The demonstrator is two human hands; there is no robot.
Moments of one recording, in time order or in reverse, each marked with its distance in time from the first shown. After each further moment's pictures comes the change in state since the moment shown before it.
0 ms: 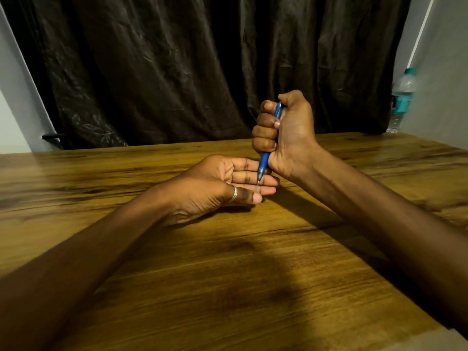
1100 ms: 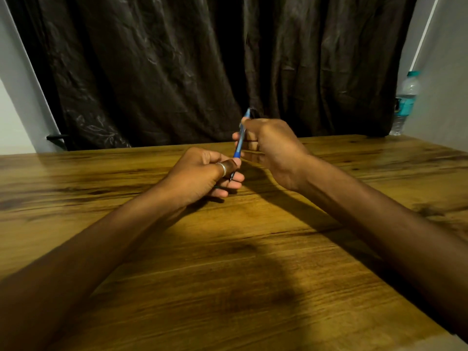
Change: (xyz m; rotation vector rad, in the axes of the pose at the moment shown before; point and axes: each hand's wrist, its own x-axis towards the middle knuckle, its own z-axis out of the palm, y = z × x) left_hand 0.004 0.001 -0.007 -0.002 0.490 -0.136; right_hand 0.012 0.020 -0.004 -0.703 0.022 -0.052
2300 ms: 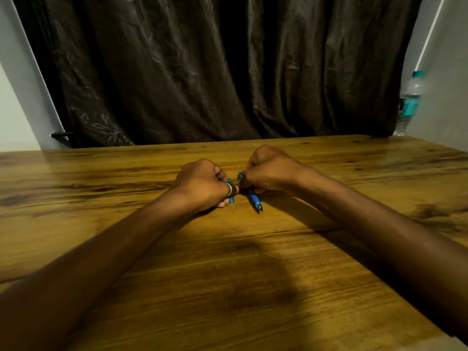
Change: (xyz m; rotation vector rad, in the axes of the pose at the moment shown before) left_hand 0.006 -0.017 0.001 0.561 0.144 -0.008; right_hand 0.005 0.024 -0.006 -0.994 -0.151 0.026
